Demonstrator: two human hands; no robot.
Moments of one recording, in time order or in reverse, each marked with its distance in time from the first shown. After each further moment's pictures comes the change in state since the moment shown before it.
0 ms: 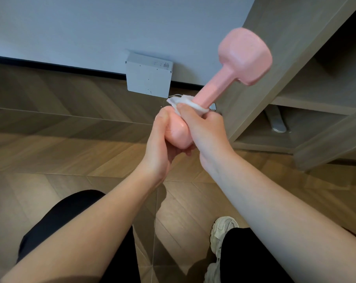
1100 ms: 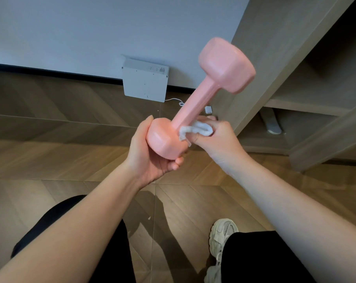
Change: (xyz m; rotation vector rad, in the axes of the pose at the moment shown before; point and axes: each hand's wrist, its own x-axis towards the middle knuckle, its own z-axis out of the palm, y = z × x) left_hand 0.001 0.013 -0.027 -0.151 -0.182 -0.428; right_hand 0.007 0.010 -0.054 -0.355 -0.261 -0.291
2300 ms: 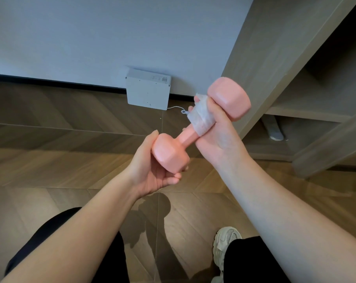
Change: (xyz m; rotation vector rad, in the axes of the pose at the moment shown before) left_hand -0.008 0.004 -0.004 0.113 0.120 -0.161; right_hand 0.033 -0.029 0.019 1.071 0.174 0.207
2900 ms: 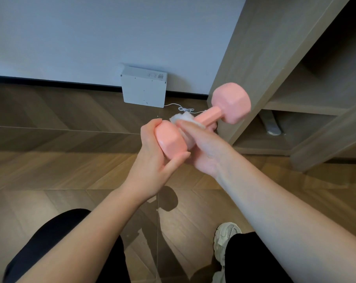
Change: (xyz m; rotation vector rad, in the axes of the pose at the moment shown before) left_hand 0.004 -0.019 -0.007 1.016 0.260 0.860; right_hand -0.007 0.022 -0.008 -0.453 0.060 0.285
